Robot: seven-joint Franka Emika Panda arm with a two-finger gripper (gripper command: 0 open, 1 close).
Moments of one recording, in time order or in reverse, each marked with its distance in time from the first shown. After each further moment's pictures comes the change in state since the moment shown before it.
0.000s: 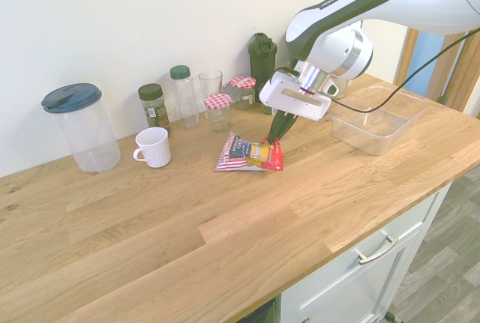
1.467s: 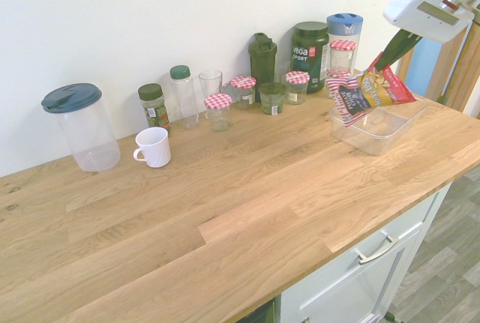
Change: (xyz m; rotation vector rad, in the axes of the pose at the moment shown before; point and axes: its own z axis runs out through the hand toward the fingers) arm -0.046 0.165 -0.281 0.128 0.323 -0.014
